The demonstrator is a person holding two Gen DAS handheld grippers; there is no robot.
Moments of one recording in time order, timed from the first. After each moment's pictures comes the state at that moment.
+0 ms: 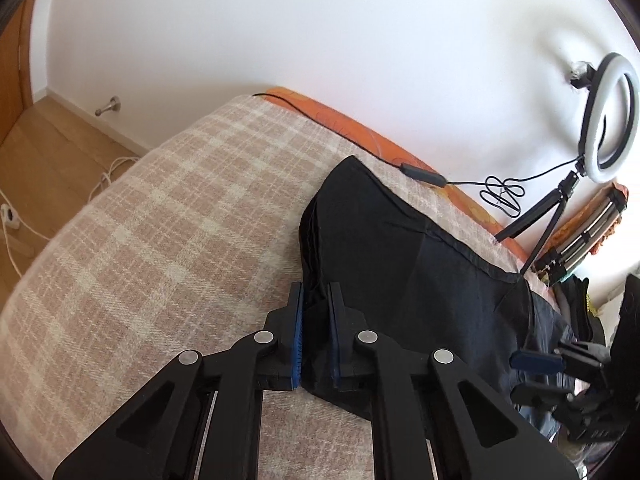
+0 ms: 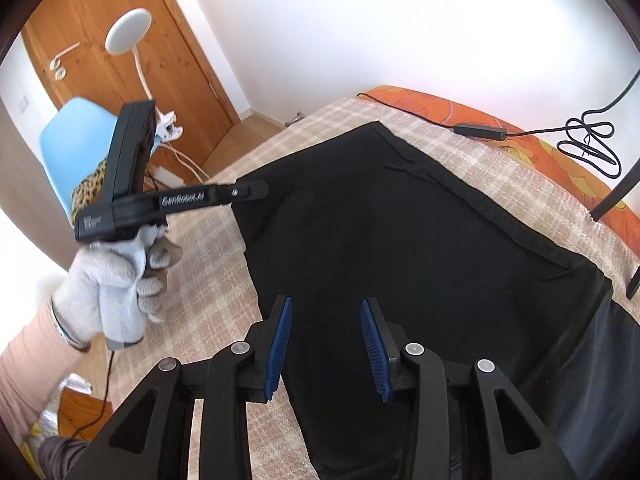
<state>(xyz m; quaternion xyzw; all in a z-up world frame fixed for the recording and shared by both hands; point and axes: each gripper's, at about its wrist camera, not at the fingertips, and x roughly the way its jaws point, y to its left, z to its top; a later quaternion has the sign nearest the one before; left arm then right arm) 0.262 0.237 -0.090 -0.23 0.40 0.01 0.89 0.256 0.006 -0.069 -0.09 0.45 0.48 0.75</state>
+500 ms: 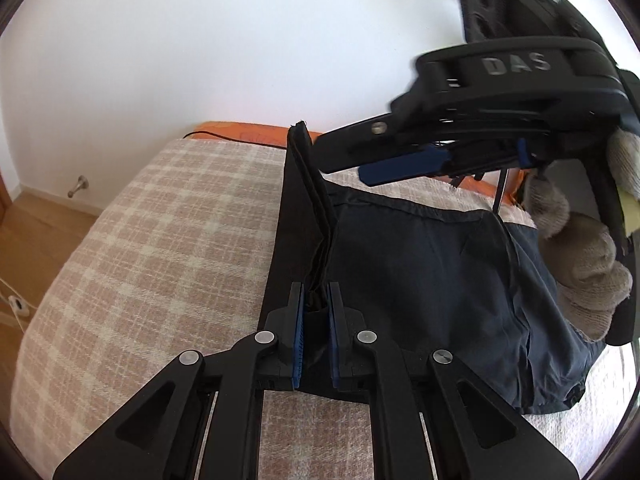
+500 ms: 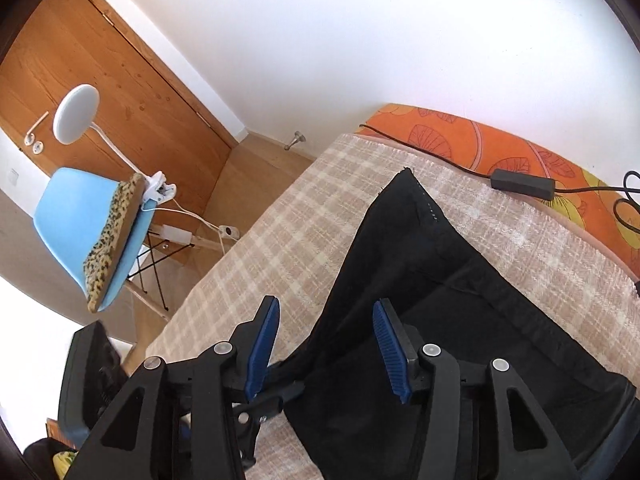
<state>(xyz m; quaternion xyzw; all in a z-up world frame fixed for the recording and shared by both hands) 0.247 0.167 -0.076 -0.09 0.38 -0.04 0.92 0.331 0.107 -0.045 -0.03 0.51 0.46 0.73</state>
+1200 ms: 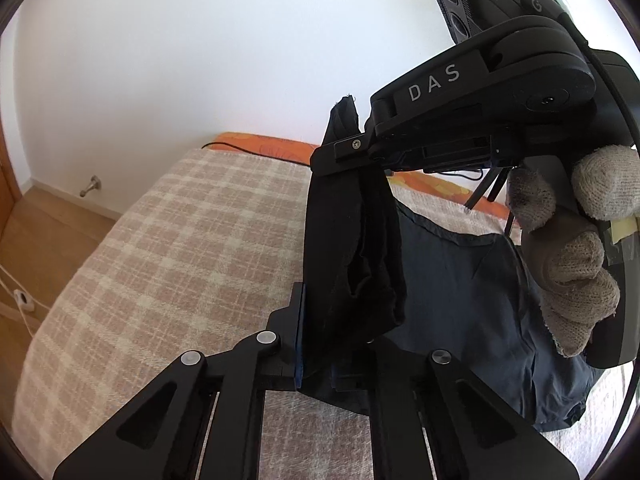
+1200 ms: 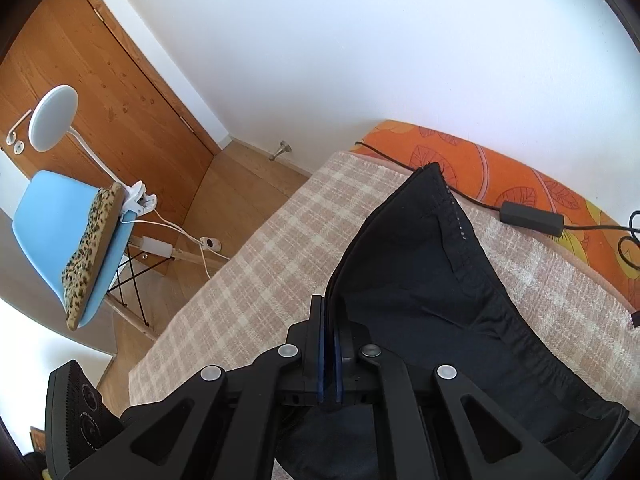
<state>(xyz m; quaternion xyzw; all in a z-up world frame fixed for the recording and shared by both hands) 0.254 0.188 -0.069 -0.11 0.35 -0.01 0.93 0.336 0.137 -0.029 -0.04 0.49 0.45 0.75</state>
